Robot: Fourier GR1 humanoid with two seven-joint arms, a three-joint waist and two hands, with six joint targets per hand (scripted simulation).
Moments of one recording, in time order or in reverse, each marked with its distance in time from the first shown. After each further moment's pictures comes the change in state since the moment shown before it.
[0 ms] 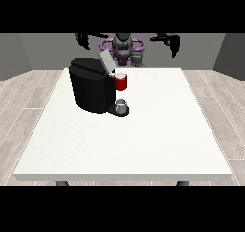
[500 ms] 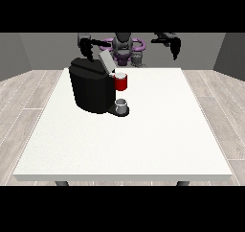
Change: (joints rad) left arm 0.091 0.016 -0.034 -0.194 0.062 0.045 0.073; right arm -0.094 0.031 -0.004 0.122 0.014 0.005 -0.043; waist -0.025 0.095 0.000
